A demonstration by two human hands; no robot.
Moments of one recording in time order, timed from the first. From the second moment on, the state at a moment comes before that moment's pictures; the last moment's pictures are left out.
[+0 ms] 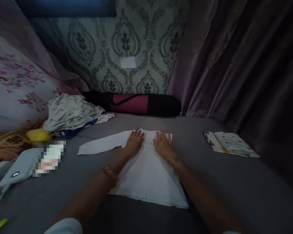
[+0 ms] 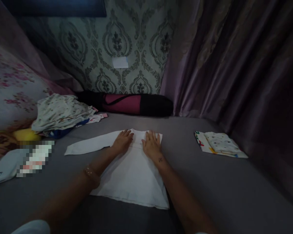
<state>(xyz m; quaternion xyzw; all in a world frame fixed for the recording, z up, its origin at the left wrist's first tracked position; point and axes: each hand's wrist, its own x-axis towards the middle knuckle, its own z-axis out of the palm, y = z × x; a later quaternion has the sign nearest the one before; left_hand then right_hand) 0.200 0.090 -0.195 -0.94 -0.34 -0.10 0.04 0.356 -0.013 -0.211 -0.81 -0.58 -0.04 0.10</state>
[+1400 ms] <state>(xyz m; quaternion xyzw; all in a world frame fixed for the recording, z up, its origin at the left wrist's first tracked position) 0.066 0.141 -0.187 -0.76 -0.59 -0.26 -0.09 0.385 -0.016 -0.223 -0.86 -0.50 0.03 0.02</state>
